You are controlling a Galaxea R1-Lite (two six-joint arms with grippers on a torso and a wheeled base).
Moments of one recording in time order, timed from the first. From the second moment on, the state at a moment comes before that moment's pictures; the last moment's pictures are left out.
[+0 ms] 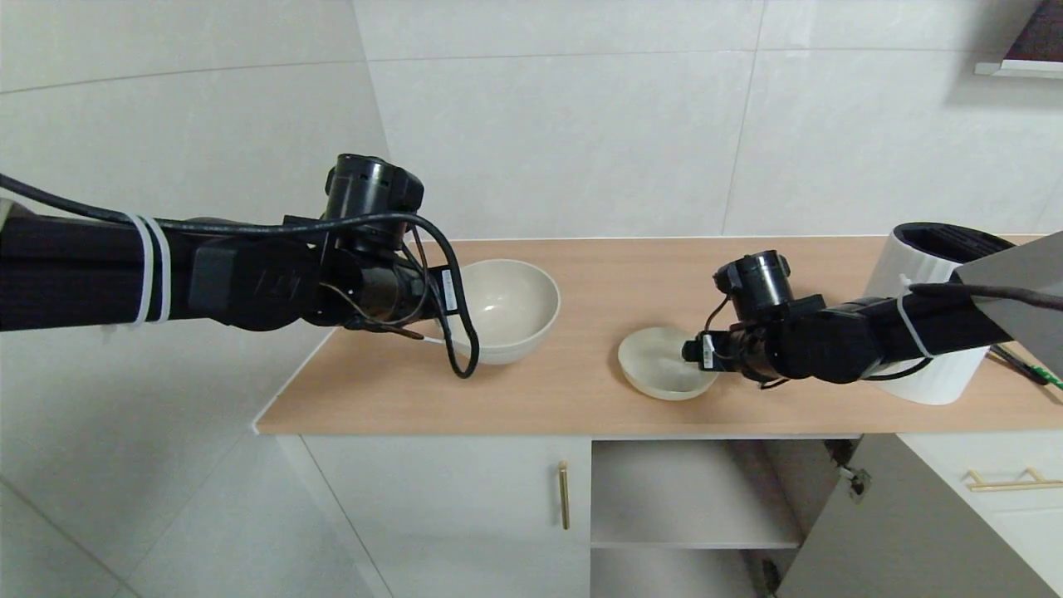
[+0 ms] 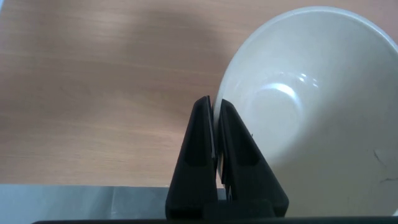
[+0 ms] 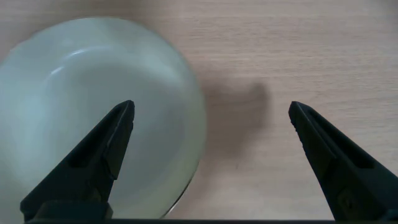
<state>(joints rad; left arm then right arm) -0.40 1.93 -1.45 0.10 0.25 -0.38 0.40 2.14 -1.38 -0.10 -0.36 0.28</state>
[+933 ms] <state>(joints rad) -0.40 1.91 -1.45 0.10 0.25 -0.38 0.40 2.18 -1.40 -0.10 -0.35 0.29</state>
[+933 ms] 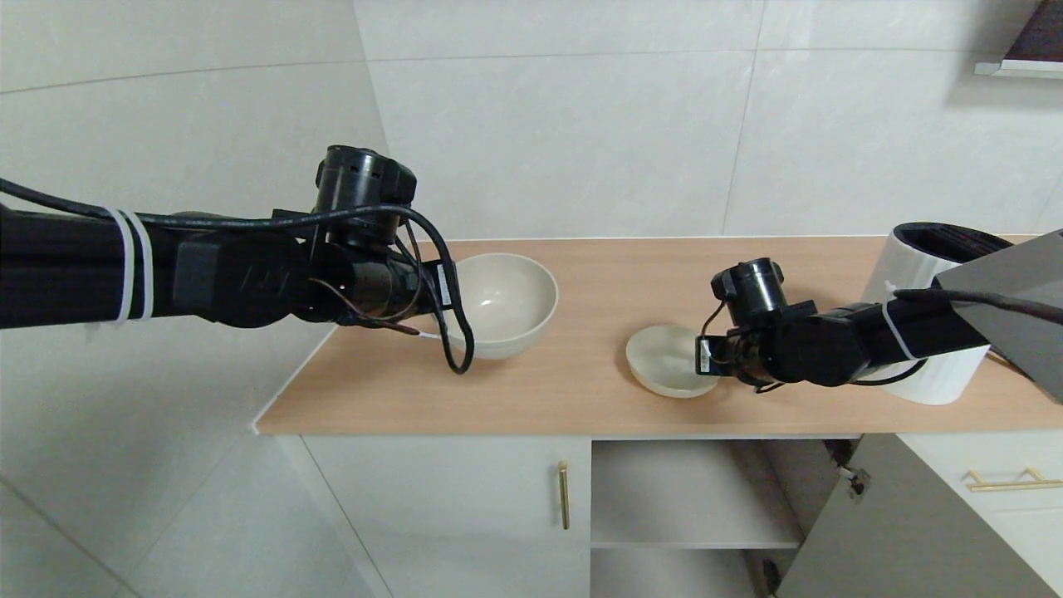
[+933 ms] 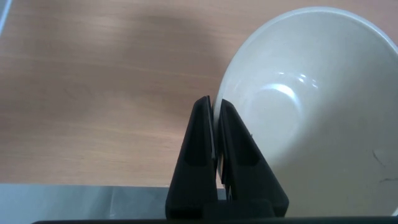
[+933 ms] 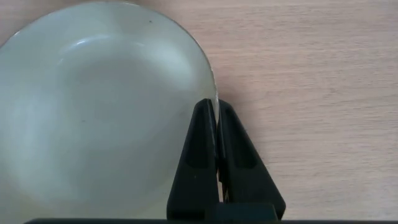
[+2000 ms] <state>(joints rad) -0.42 1.58 -1.06 0.10 0.12 -0.39 0.60 1.73 -1.06 0.03 -0.40 0.52</state>
